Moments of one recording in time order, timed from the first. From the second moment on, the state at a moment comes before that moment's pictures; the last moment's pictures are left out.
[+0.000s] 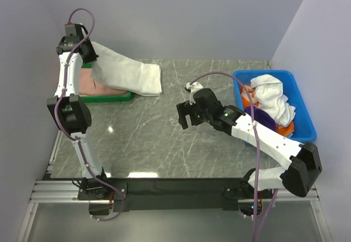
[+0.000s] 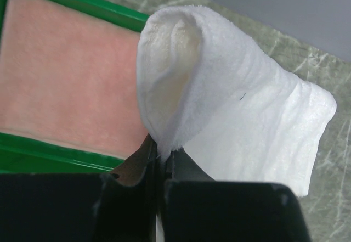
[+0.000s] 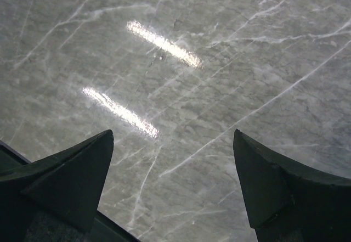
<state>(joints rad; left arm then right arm) 0.14 2.12 2.20 -0.81 0.01 -0.28 0.77 1.29 1.05 -0.47 0.09 0.26</state>
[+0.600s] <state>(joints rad) 0.30 2.15 2.24 -0.78 0.12 -0.06 0.77 1.41 1.20 -0.59 0.05 0.27</state>
